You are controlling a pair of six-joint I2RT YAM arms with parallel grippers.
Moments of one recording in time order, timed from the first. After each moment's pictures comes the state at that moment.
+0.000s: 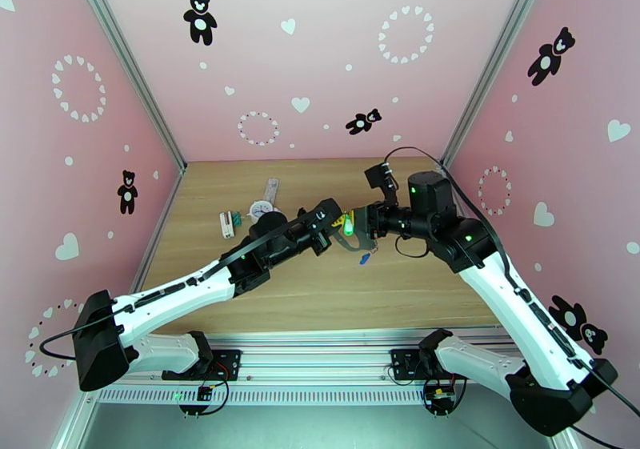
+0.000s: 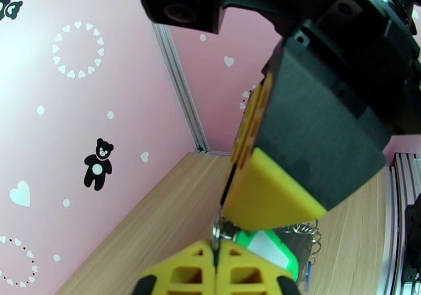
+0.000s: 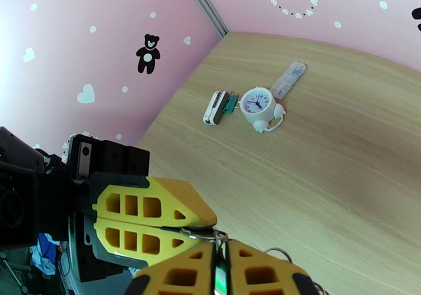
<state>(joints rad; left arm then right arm) -0.95 1.30 0.98 0.29 0.05 0.28 0.50 1.09 1.30 -0.72 -0.47 0.27</state>
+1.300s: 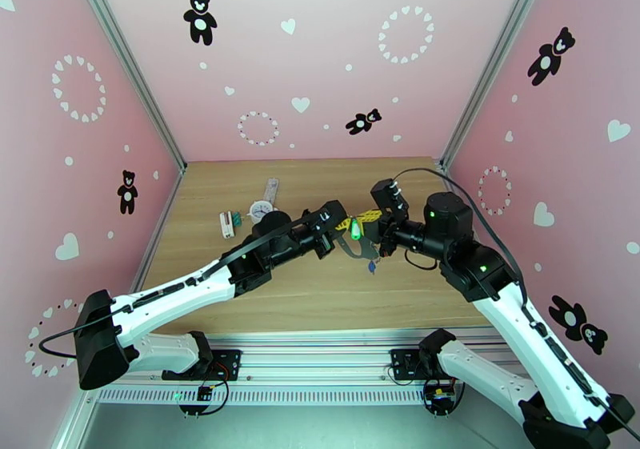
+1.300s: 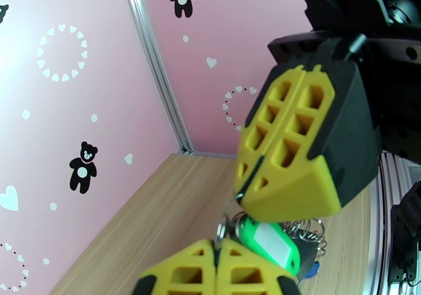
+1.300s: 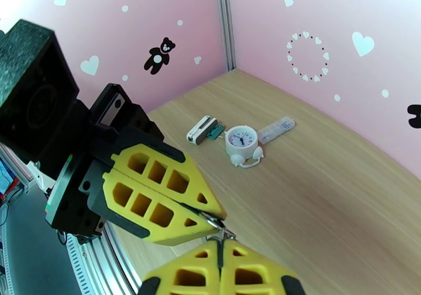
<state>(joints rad) -0.97 1.30 1.03 0.23 0.07 0.26 0.51 0.89 1.11 -0.55 -0.46 -0.07</state>
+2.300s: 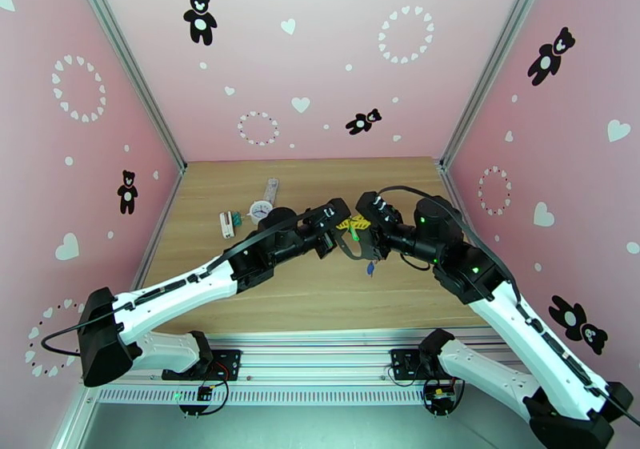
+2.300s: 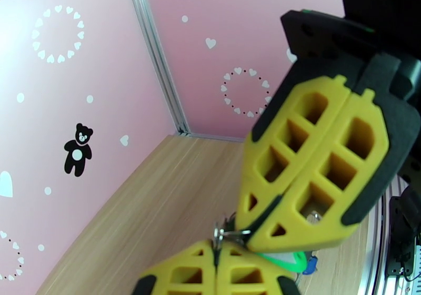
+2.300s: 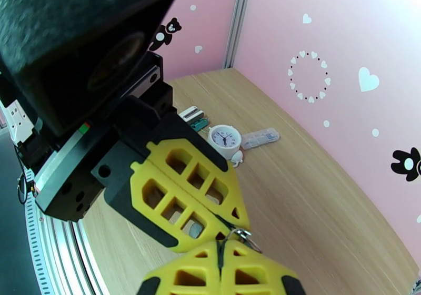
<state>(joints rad) -0.97 1.33 1.07 0.12 0.05 0.23 0.60 0.91 1.08 -0.52 -0.35 -0.31</state>
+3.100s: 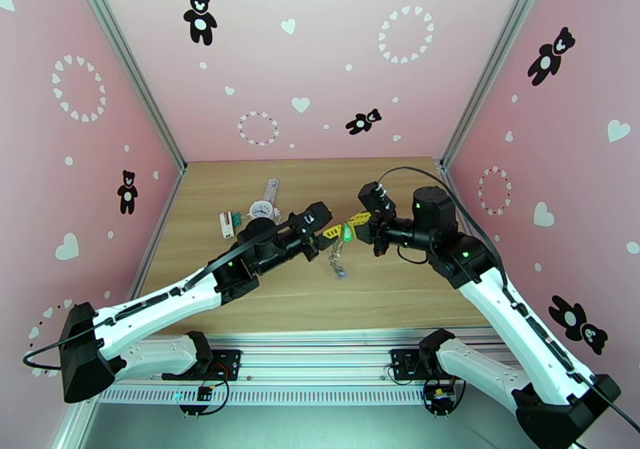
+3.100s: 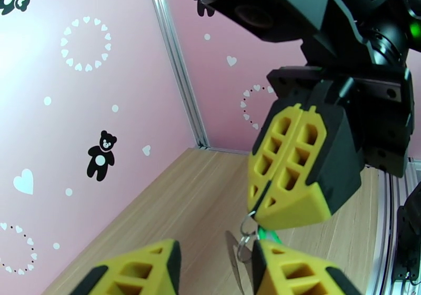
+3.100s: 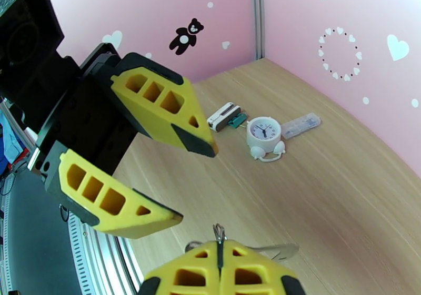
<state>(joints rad) -0.96 1.19 0.93 0.23 0.02 0.26 0.47 0.98 1.09 -0.53 -0.63 -0.16</state>
